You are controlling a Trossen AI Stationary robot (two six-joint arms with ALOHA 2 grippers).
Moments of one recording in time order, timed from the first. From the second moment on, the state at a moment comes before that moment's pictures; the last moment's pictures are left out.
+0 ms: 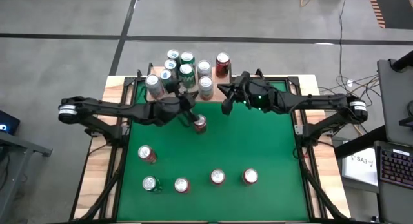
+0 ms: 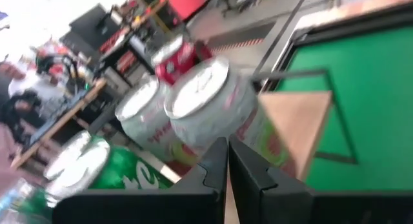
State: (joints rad) left arm 0.05 1.36 0.92 0.16 -0.75 0.37; right arm -0.16 1.37 1.09 0.12 0.33 0.14
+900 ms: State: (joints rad) left arm -0.30 0.57 0.65 -0.03 -0.75 0.47; right arm 0.04 1.56 1.31 0.12 0.42 0.24
